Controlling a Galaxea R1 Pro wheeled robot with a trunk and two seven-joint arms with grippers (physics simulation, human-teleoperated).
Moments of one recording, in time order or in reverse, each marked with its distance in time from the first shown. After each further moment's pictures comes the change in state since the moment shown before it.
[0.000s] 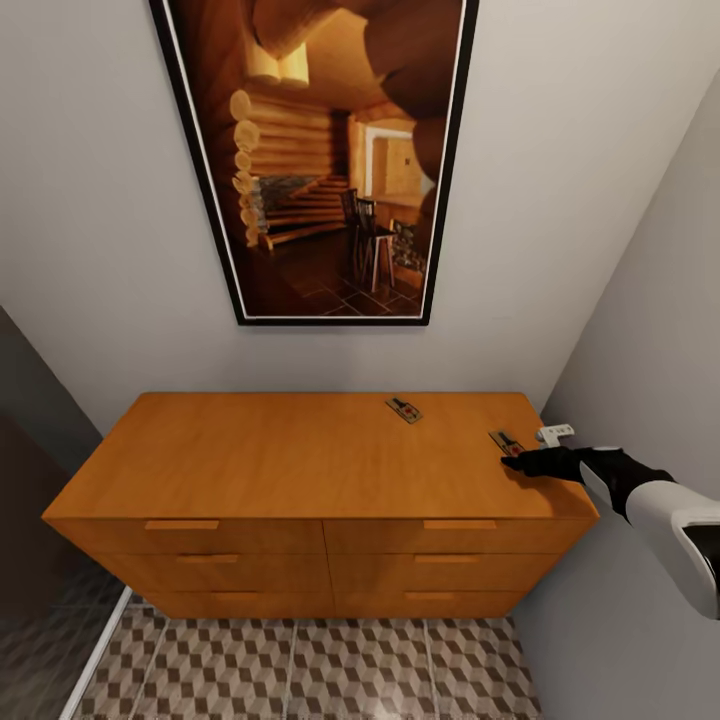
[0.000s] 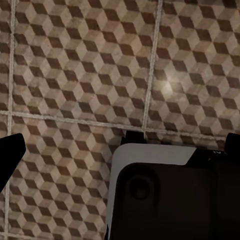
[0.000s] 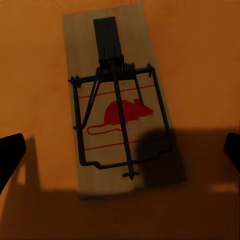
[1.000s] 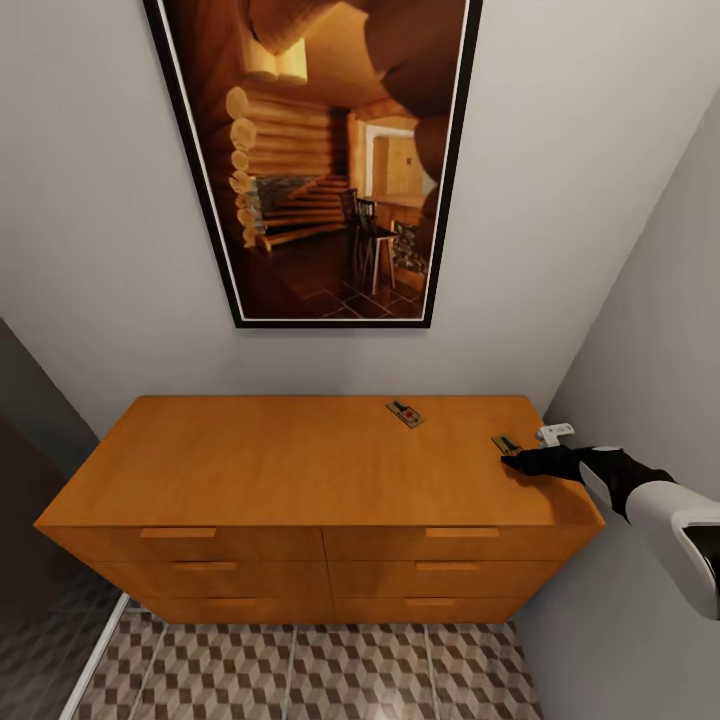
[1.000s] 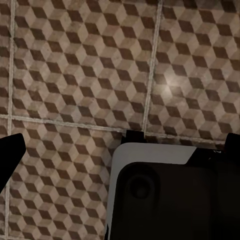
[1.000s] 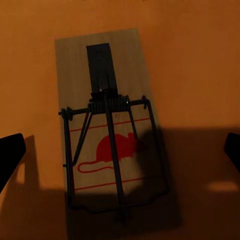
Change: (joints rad) left arm 0.000 0.000 0.000 0.000 0.000 0.000 0.000; right arm 0.001 0.000 0.000 -0.001 0.001 -0.015 -0.002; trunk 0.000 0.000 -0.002
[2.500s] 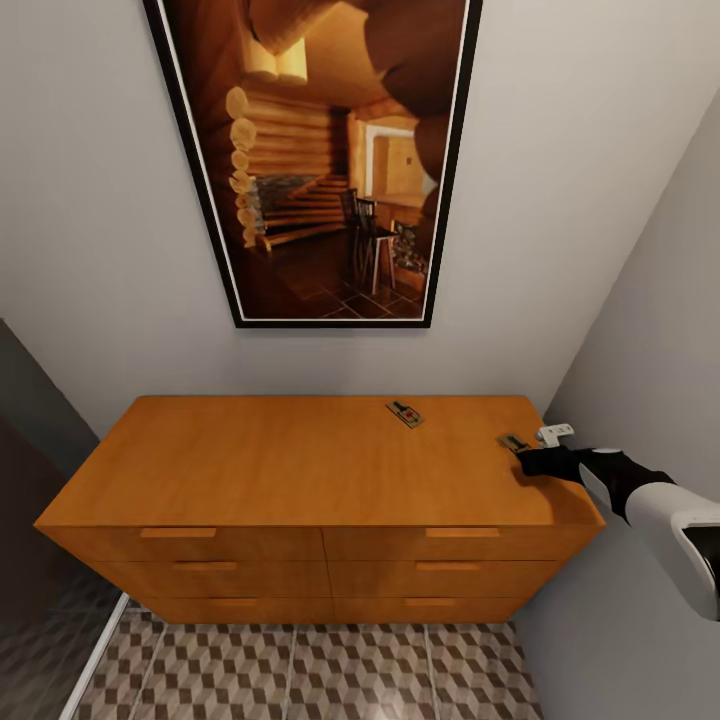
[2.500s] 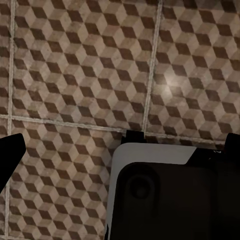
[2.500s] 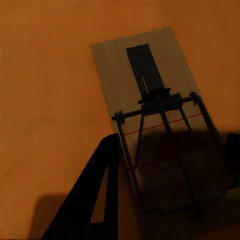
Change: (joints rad) left arm 0.000 0.000 0.000 0.000 0.000 0.000 0.000; right arm 0.003 0.001 -0.003 0.007 0.000 -0.026 0.001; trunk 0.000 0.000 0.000
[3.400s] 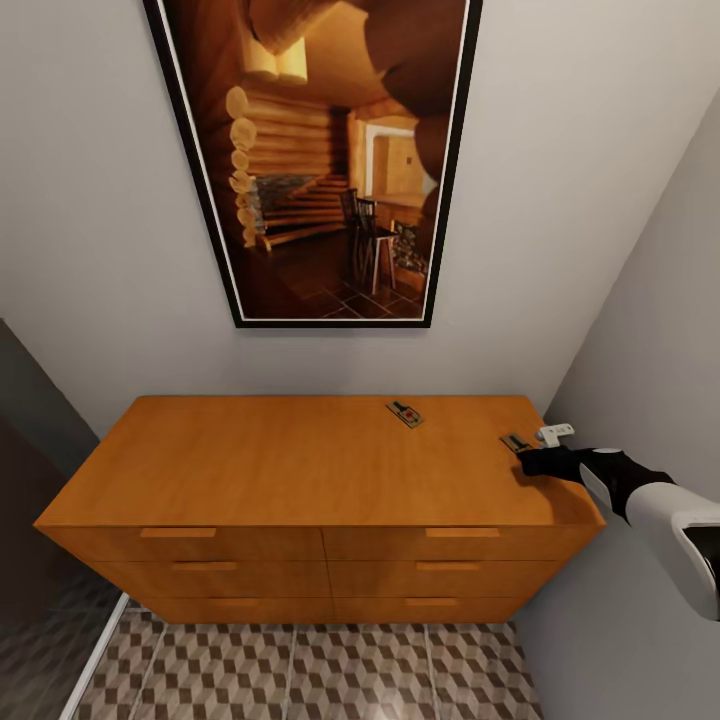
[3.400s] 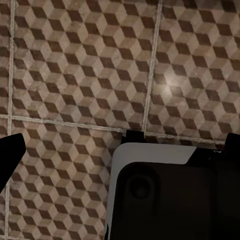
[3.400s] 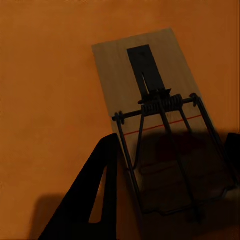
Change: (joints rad) left arm 0.000 0.000 0.000 0.000 0.000 0.000 0.000; right arm 0.000 -0.001 -0.007 0.000 -0.005 0.001 -0.001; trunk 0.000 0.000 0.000
